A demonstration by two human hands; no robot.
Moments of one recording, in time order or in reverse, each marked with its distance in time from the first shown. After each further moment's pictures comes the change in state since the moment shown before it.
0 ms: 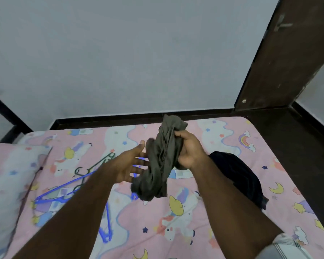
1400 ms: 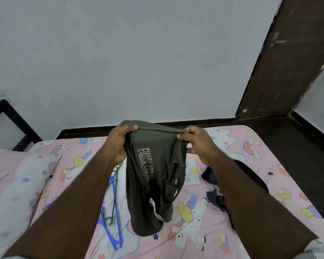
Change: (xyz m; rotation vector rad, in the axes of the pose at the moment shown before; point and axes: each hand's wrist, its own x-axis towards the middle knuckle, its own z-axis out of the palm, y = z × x) left_hand -0.051 0.047 -0.049 -0.508 0.096 0.579; right_hand -0.035 -0.011 0.048 -0.772 0.112 -0.355
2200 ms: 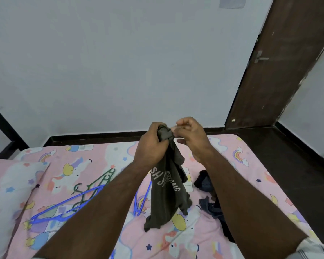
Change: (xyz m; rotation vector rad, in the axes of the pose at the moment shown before) left_hand -0.012 -0.028 0.077 0.889 0.037 0.520; right_hand -0.006 -0.038 0.015 0.017 0.093 -0.221
